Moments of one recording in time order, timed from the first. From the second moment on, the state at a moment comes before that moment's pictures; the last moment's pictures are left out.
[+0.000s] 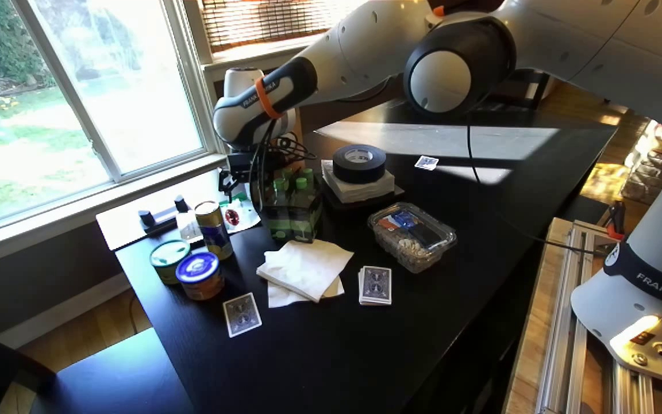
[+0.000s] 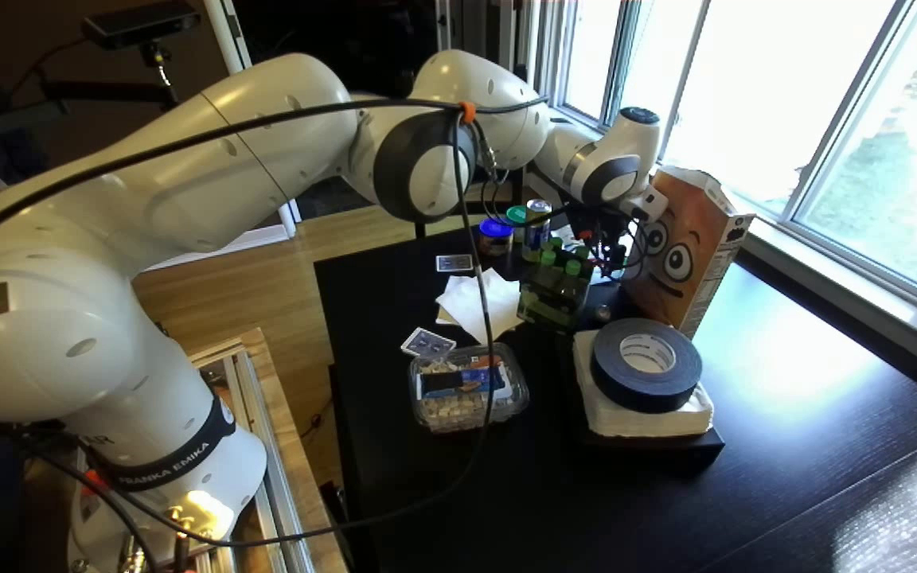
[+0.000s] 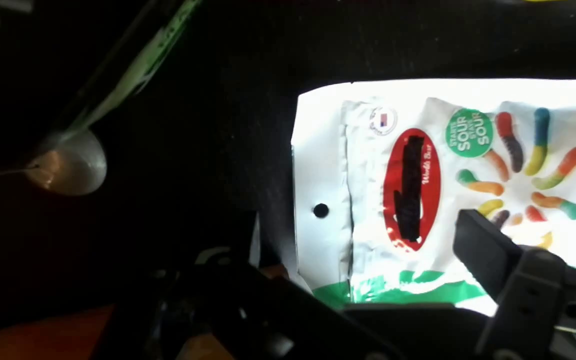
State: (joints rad) arm 0.10 1.25 -0.05 -0.86 0.19 2.25 0.46
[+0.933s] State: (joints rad) arm 0.05 1.36 -0.01 -0.68 0.19 2.15 0.40
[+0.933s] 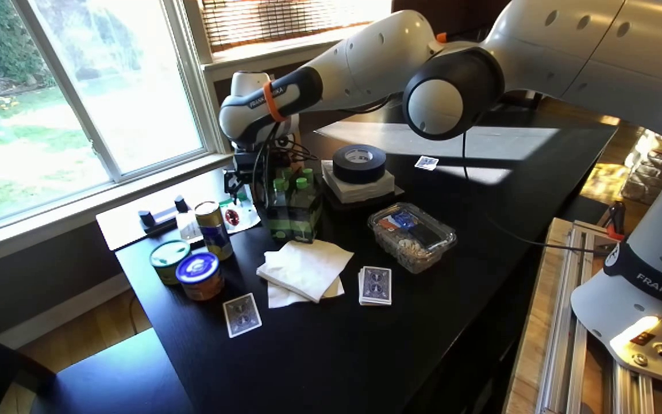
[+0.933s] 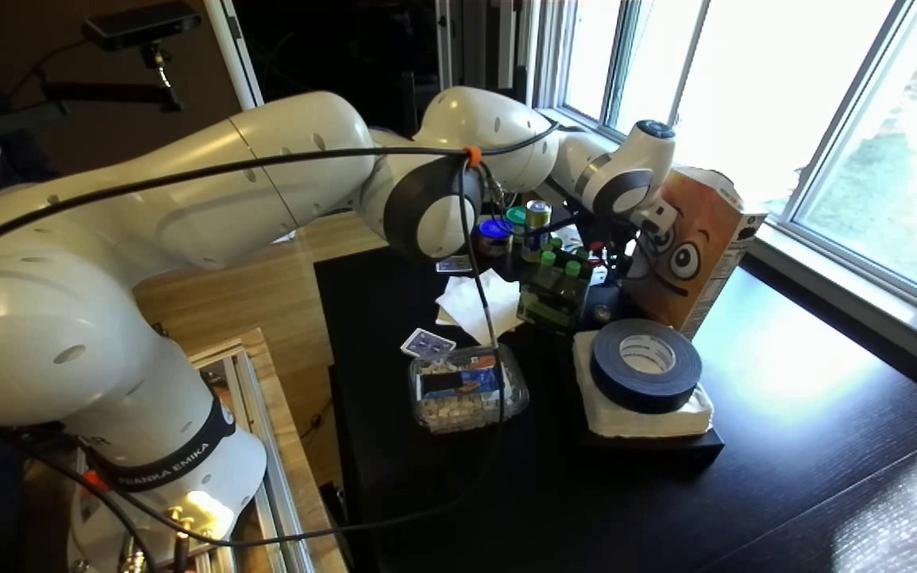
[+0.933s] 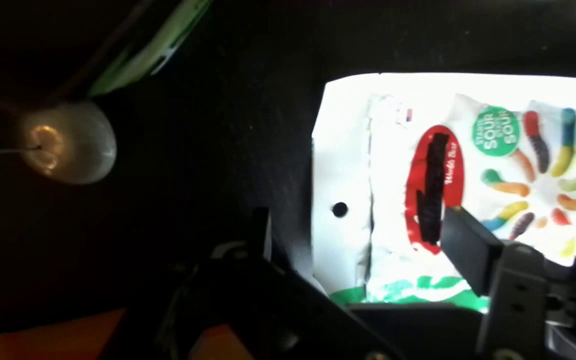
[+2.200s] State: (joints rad) arm 0.06 1.44 0.00 -0.53 0.19 2.11 0.36
